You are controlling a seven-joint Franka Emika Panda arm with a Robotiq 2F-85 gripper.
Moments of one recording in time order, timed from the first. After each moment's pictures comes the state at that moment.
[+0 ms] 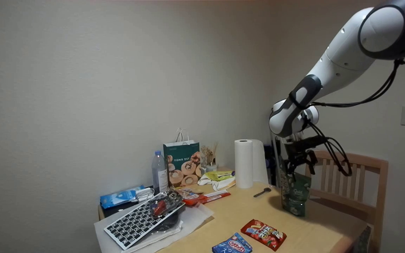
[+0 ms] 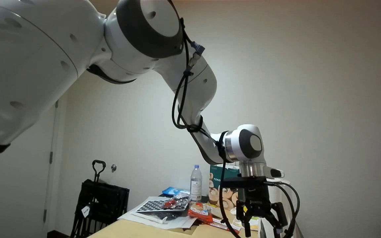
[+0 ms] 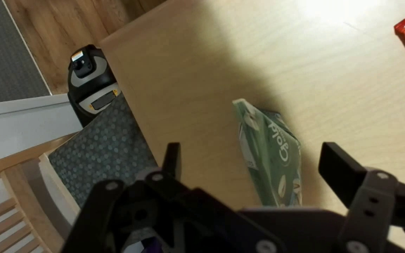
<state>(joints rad) -0.21 0.54 -0.25 -1.78 -0.13 2.15 0.14</state>
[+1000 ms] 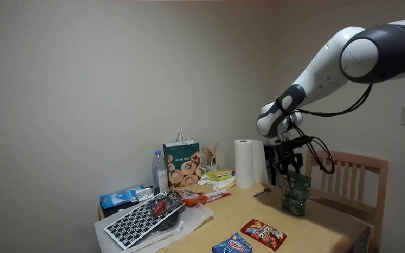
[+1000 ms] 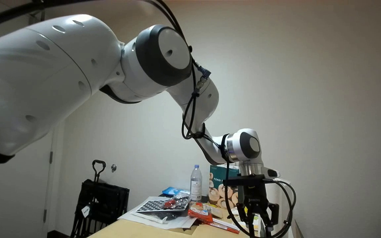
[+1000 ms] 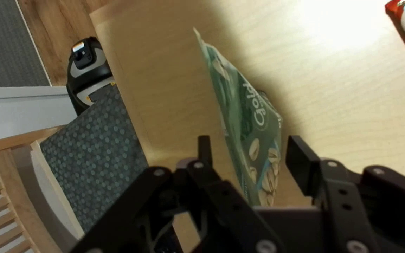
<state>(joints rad) -0.21 0.69 -0.22 -1.53 -0.13 2.00 0.11</state>
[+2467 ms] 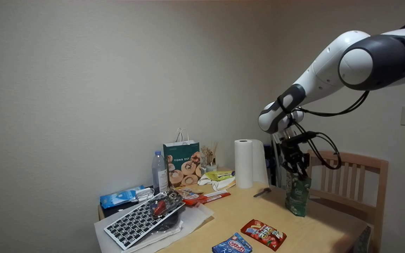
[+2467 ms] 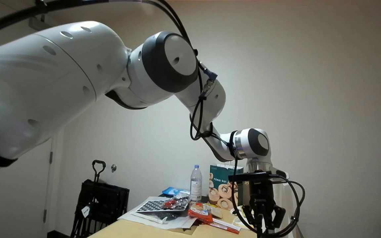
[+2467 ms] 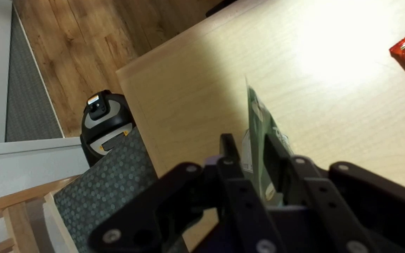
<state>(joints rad) -0.25 0.74 -0.22 -1.42 -0.11 1.78 0.12</state>
